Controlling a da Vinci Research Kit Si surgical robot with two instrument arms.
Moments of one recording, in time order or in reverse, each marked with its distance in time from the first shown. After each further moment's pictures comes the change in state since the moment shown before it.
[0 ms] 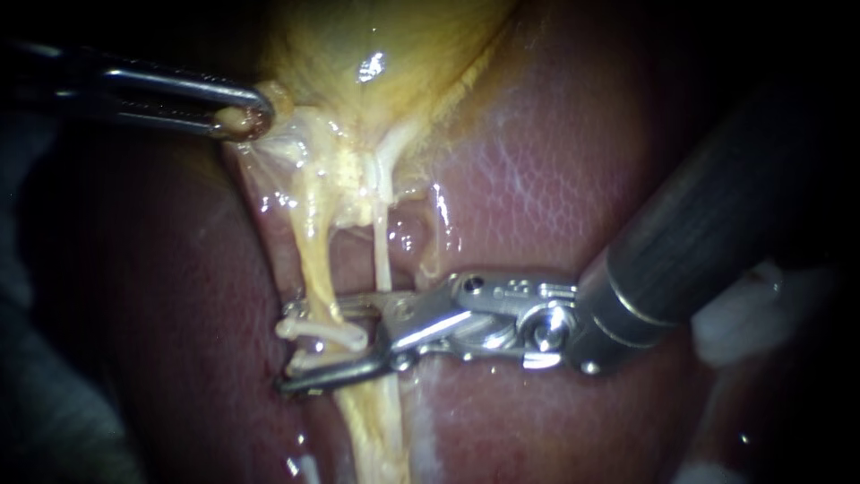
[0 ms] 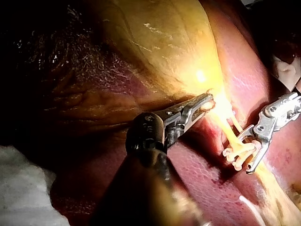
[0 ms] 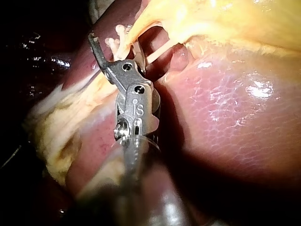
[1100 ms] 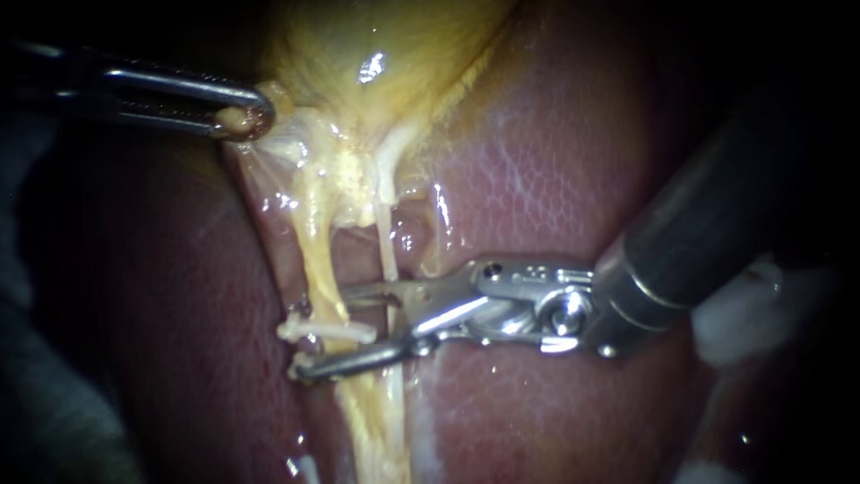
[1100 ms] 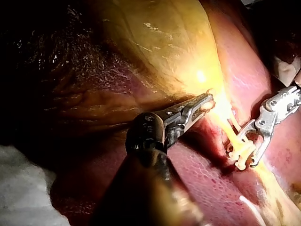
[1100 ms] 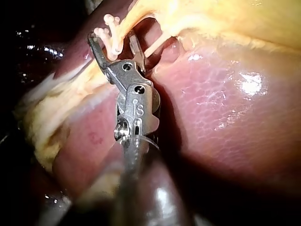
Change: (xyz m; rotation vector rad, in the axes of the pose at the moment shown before) right arm -0.001 0.000 -0.004 -0.050 -0.026 -0.118; left arm 0.000 0.000 0.000 0.000 0.000 0.000
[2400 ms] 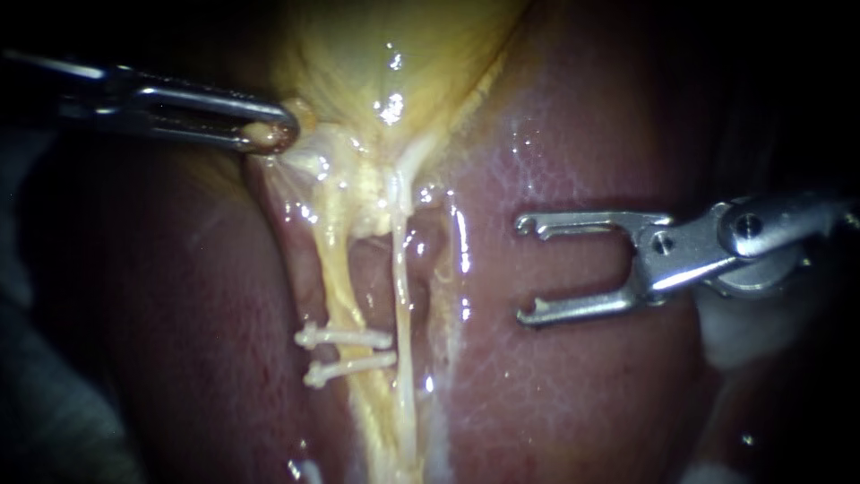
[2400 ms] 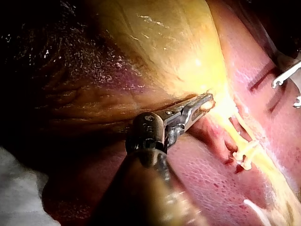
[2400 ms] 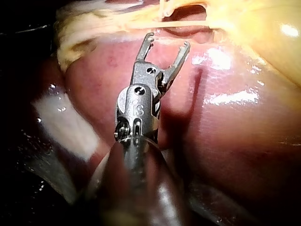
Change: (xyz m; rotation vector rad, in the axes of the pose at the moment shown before) right arm 0.007 -0.005 -0.019 -0.231 -0.131 -0.254; left arm -0.003 -0.003 0.006 0.000 0.003 0.024
